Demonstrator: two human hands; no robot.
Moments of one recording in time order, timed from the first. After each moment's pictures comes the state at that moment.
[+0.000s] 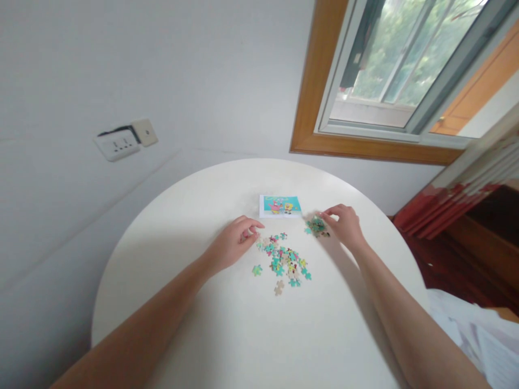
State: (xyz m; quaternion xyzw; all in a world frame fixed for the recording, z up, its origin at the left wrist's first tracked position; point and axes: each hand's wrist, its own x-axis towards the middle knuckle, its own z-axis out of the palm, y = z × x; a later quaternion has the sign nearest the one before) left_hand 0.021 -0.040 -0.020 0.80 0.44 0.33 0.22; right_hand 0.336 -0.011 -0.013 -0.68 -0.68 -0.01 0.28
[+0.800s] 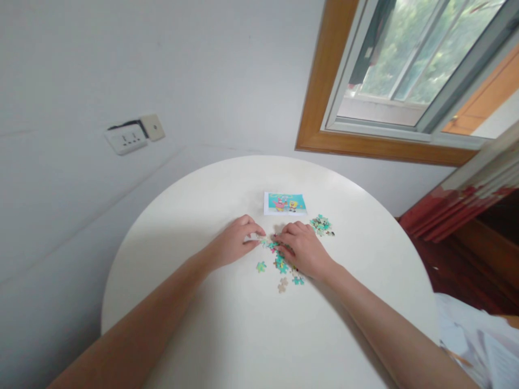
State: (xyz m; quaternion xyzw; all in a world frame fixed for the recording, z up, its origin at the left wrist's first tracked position) left_hand 0.008 -0.038 -0.029 0.85 0.41 0.25 0.20; right_hand 0.238 -0.066 -0.012 -0.44 -0.89 0.04 0.15
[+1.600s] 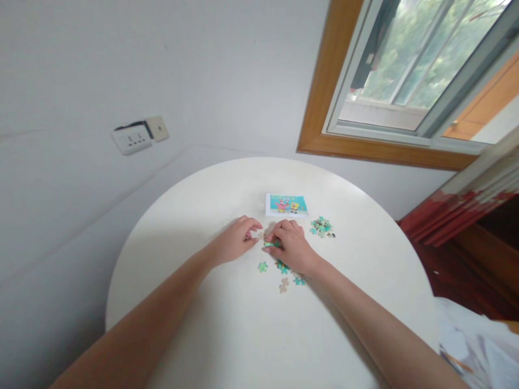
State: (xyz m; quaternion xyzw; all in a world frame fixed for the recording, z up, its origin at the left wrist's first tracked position) left_hand 0.004 -0.033 -0.036 0.82 0.45 0.28 0.23; right_hand 0.211 -0.054 -0.021 -0.47 -0.84 0.16 0.22
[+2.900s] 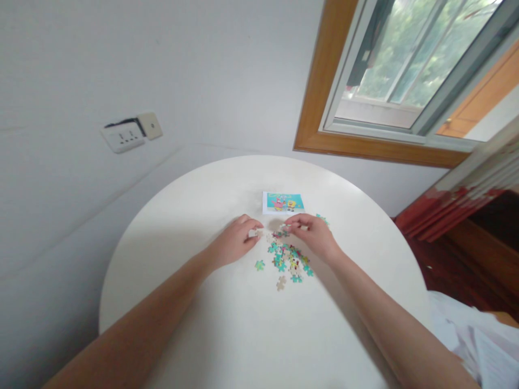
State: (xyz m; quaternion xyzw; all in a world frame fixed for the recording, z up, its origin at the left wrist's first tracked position) left_hand 0.014 -0.038 -0.033 0.84 0.44 0.26 0.18; right_hand 0.251 -0.048 -0.004 -0.51 -0.69 0.33 0.38
